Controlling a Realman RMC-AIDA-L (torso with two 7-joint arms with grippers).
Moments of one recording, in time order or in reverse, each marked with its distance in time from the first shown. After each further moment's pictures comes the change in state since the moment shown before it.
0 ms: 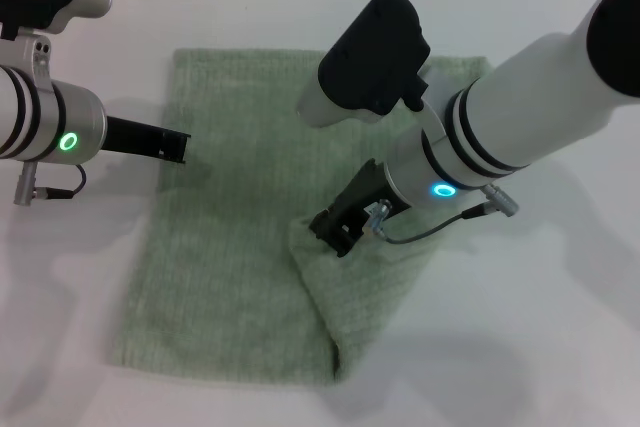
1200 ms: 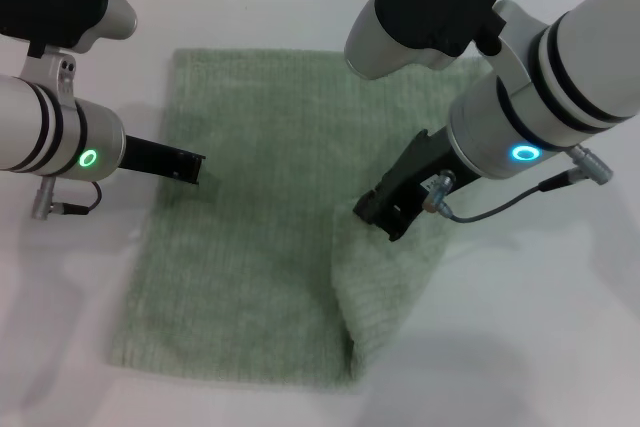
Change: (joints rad) left arm -0.021 -0.002 0.039 0.050 0.000 -0.003 -0.005; right arm -0.070 -0.003 0.173 0.359 -0.106 0.388 0.057
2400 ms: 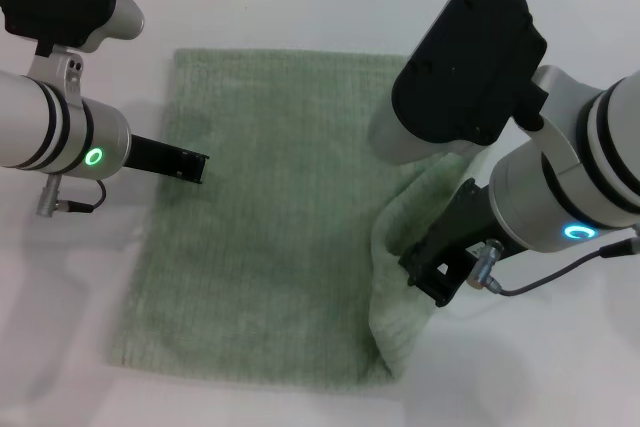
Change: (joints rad) left arm -0.021 -0.001 -0.001 0.030 0.000 0.008 0.007; right arm -0.127 0.002 -0.143 0.310 -0.140 0.190 0.166
